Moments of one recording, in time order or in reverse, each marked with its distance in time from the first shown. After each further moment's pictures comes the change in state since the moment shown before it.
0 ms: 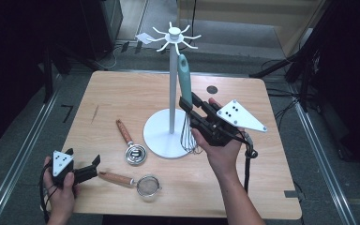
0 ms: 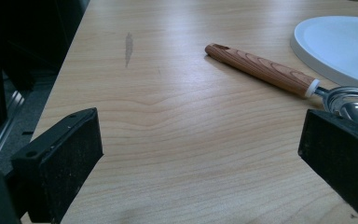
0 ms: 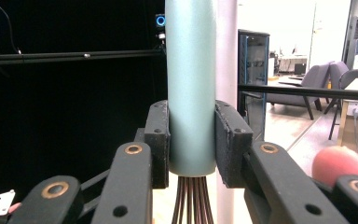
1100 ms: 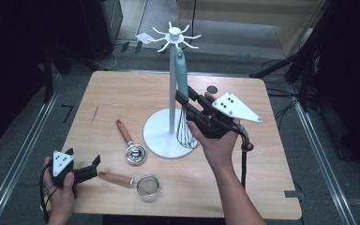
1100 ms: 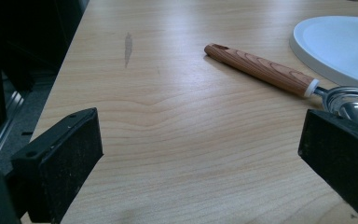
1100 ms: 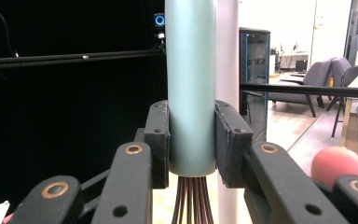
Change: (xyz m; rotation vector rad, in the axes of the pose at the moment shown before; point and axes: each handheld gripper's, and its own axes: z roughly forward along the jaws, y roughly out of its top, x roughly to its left) left arm 0.000 0.000 0.000 -0.002 -0.002 0.000; right arm -0.004 0.004 0.017 0.004 -0.001 0.019
